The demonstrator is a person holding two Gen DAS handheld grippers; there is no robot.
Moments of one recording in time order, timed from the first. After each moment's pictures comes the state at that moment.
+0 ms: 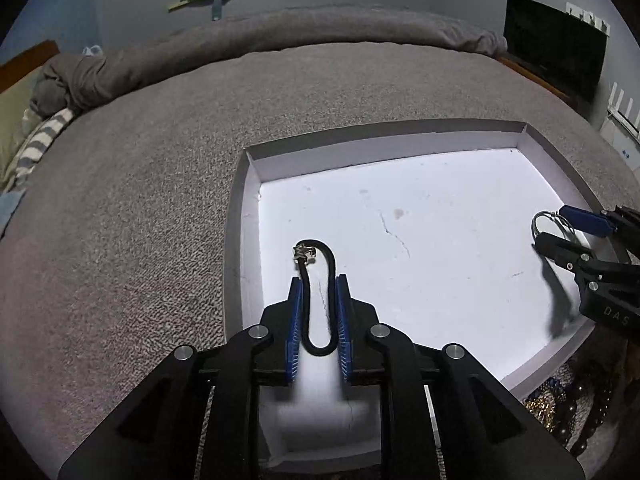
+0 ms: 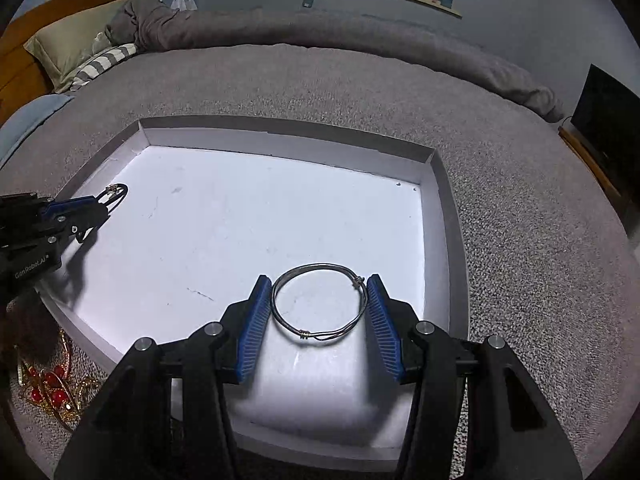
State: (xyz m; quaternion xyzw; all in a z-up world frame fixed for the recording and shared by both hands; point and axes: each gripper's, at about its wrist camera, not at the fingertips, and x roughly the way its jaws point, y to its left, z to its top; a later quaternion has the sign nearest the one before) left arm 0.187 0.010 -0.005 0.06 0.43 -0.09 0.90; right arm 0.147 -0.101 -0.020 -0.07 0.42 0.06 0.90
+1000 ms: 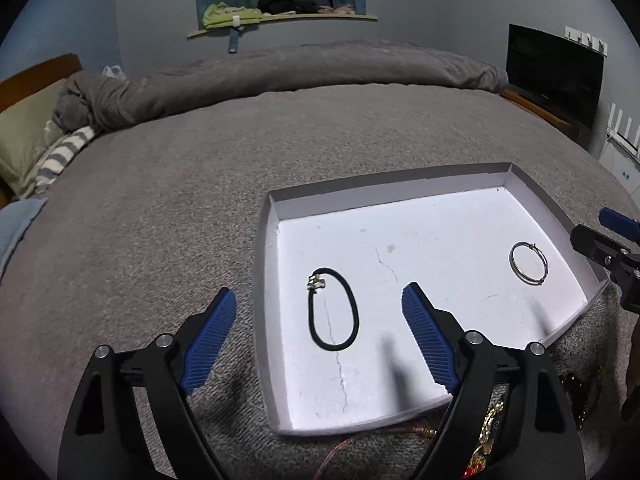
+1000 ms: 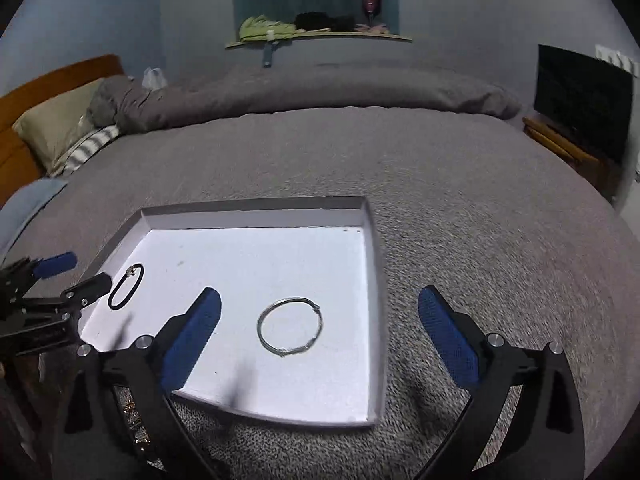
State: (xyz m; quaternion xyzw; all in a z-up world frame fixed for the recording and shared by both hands) left arm 0.158 0.014 0.027 0.05 0.36 -0.07 0.93; right arm 0.106 -0.137 0.023 0.03 0.33 0.02 0.94
